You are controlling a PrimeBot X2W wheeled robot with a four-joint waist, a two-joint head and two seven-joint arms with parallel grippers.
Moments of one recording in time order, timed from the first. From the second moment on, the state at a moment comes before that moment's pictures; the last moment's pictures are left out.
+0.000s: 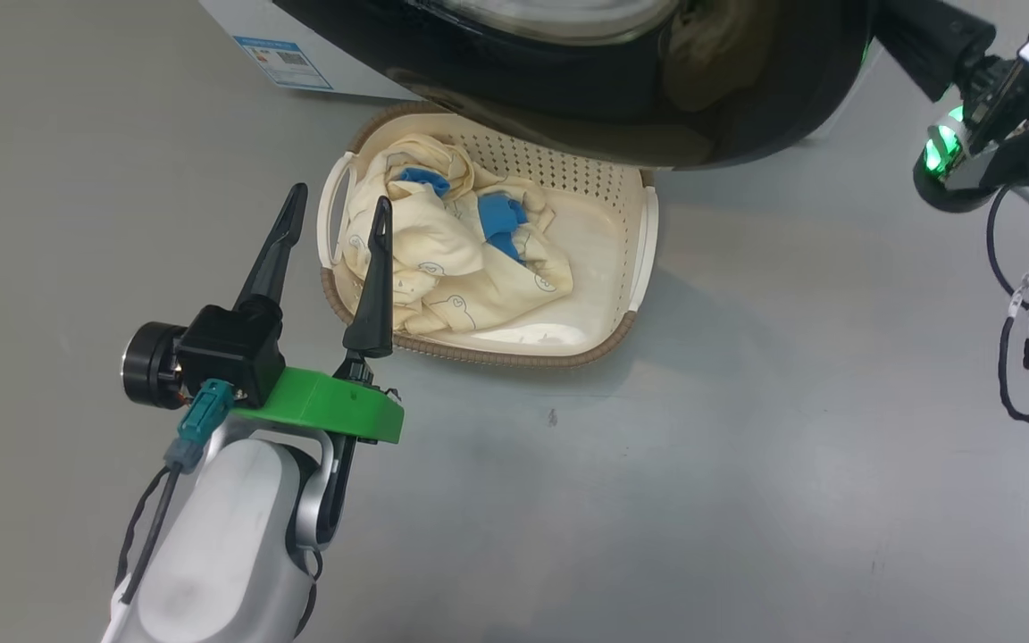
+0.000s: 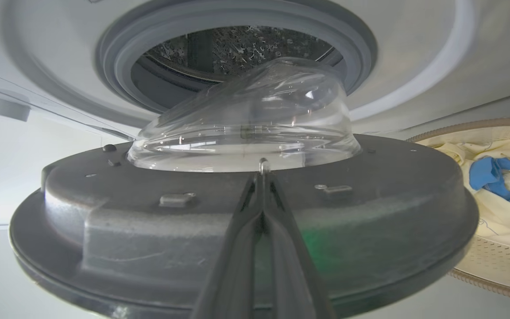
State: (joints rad) left arm -0.43 0.02 -0.37 0.19 -0.37 0.10 -0.25; right arm -0.88 -0.23 0.07 0.49 1.67 0.09 0.78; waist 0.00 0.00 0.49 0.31
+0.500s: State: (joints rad) left arm -0.38 0.02 -0.36 0.23 -0.35 0.10 -0.25; right arm -0.71 -0.17 0.12 0.37 1.70 0.11 0.83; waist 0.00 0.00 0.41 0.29
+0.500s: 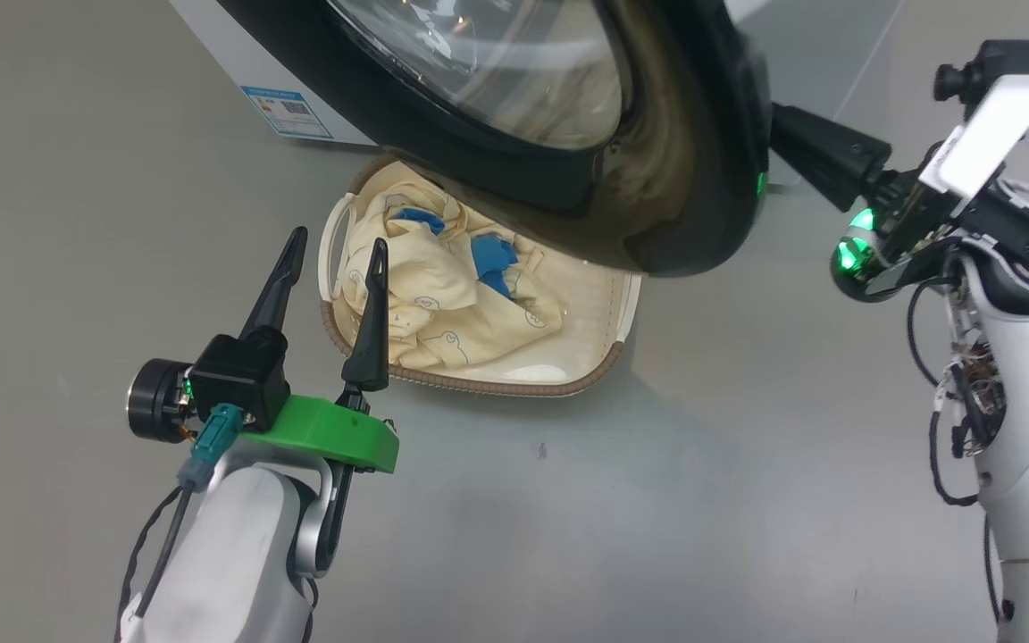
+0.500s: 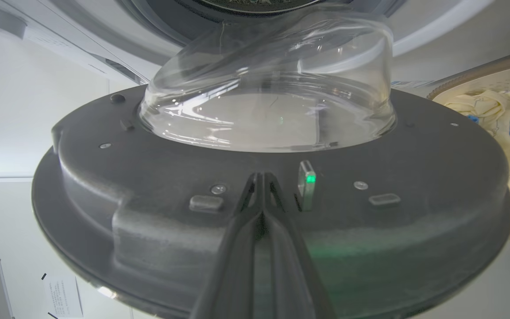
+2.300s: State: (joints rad) left arm -0.20 0.03 -0.39 0.32 -0.35 0.06 -0.25; right arm -0.36 -0.07 0.46 0.28 1.76 0.12 0.68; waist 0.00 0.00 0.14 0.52
